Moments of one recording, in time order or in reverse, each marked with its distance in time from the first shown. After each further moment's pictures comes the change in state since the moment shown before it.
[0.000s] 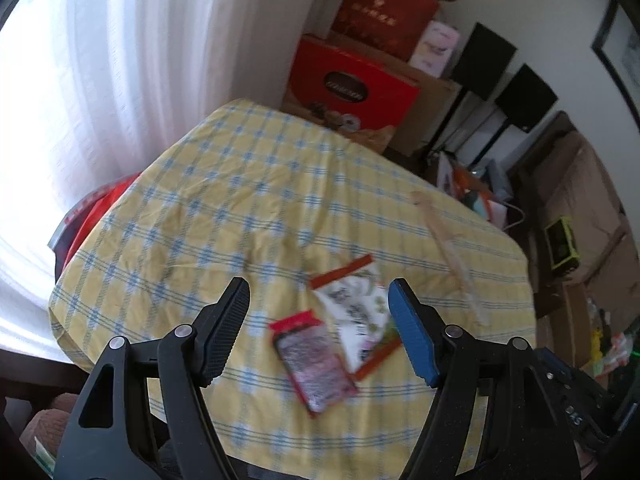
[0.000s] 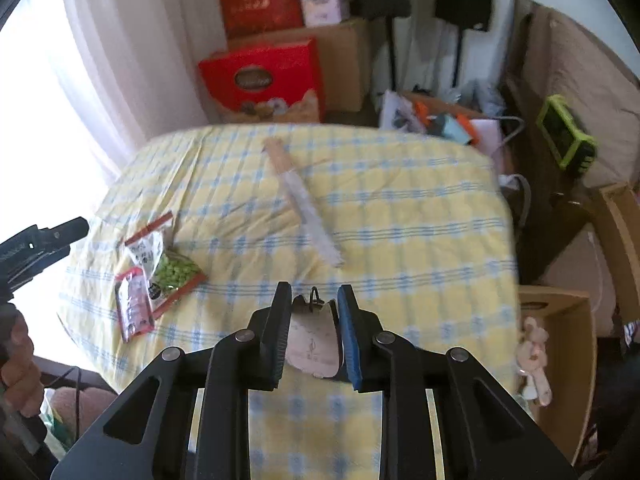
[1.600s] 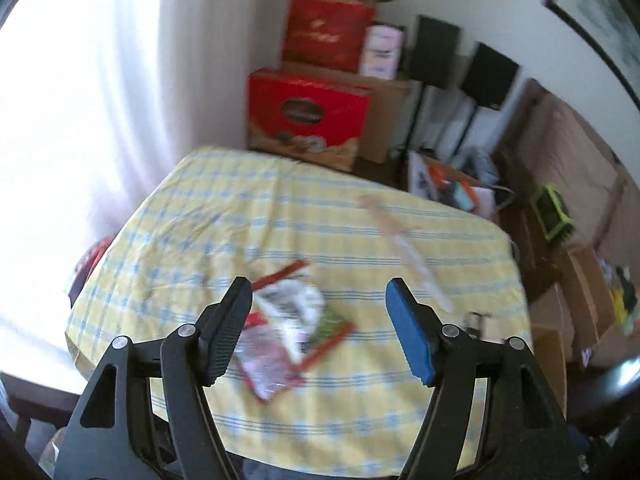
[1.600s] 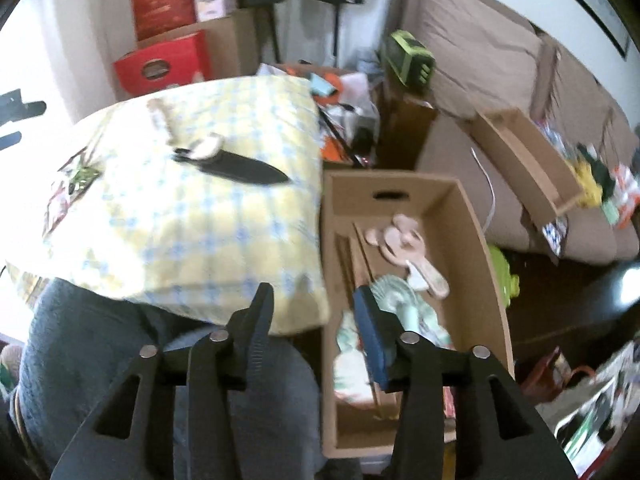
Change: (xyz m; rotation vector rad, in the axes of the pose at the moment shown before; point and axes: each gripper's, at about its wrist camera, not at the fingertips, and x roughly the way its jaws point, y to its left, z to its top) left arm -0.028 -0.063 -0.012 0.147 -0.083 0.059; right arm -0.082 -0.081 -0.122 0.069 0.034 -0.258
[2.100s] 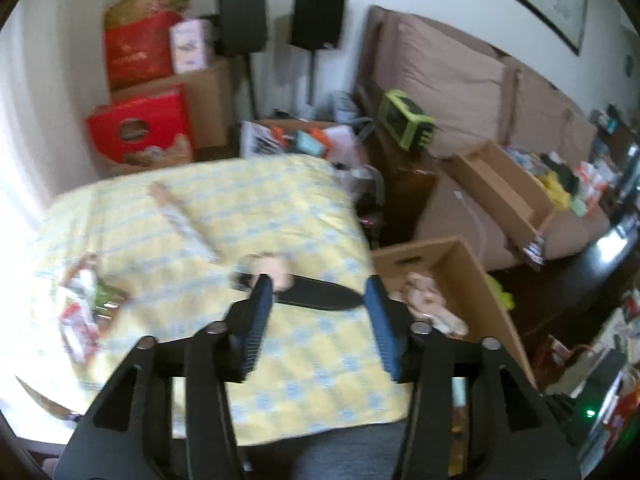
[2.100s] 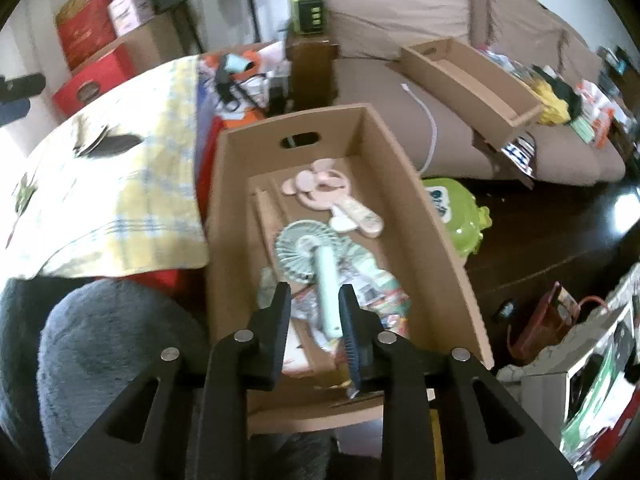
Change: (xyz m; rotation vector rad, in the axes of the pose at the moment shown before) left arm -0.047 -0.217 -0.080 0.393 0.029 -0.224; right arm 0.020 -0.116 -0.071 0.213 0.076 -0.058
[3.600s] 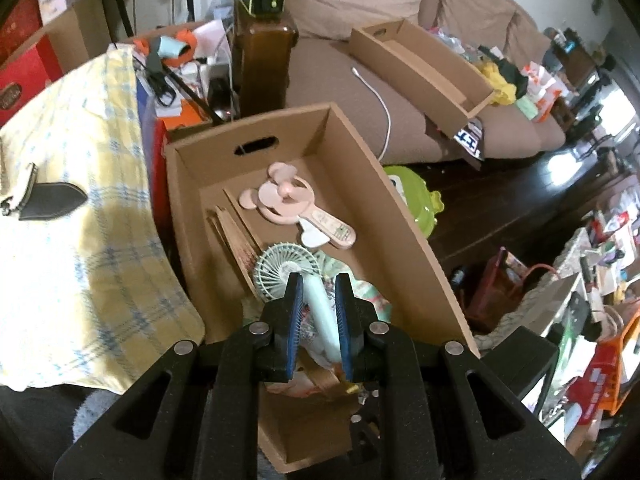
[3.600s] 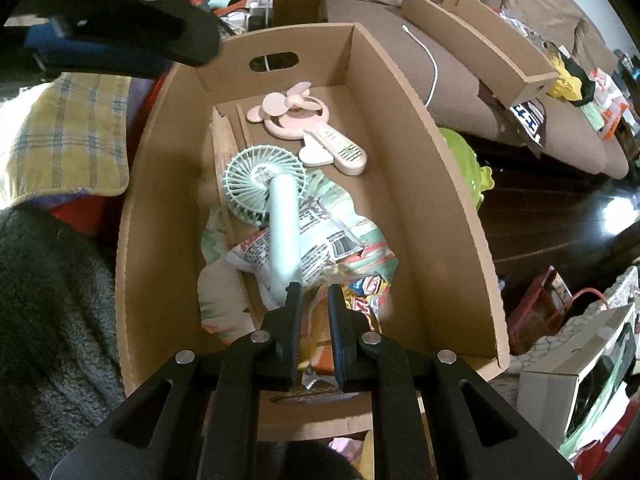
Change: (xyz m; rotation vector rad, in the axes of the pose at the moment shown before) left arm 0.093 -0.206 -0.085 0.141 0.341 -0.225; right arm 0.075 -0.042 -0.035 -0.024 0.154 -0.047
